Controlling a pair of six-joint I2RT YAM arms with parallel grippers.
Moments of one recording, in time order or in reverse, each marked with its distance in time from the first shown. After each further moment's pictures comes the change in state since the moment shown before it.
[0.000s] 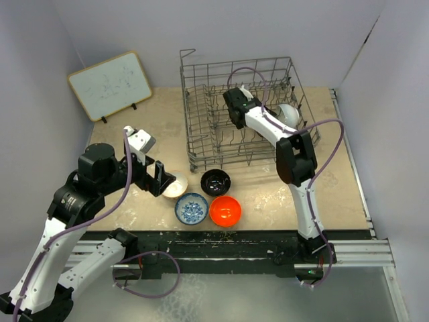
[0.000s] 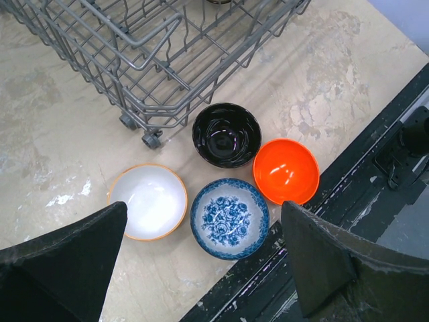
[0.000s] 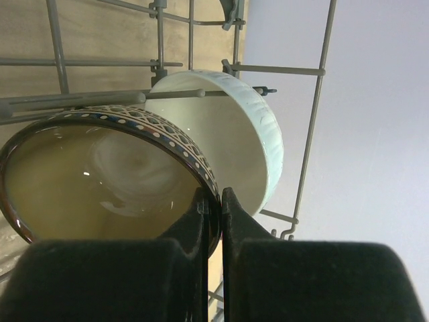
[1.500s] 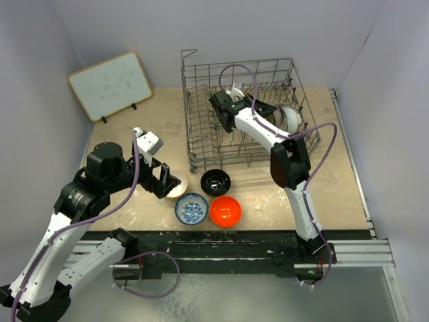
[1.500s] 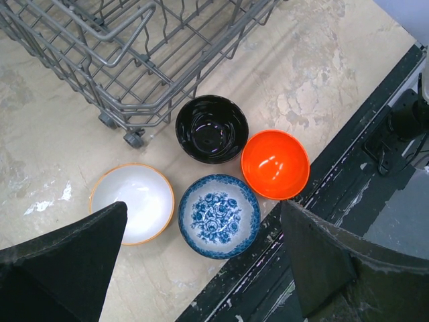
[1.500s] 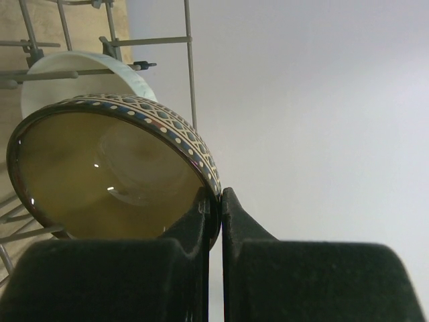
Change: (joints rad) left arm -0.045 0.018 -0.035 0.028 0.027 0.000; right arm 0.100 0.001 0.079 -0.176 0.376 0.027
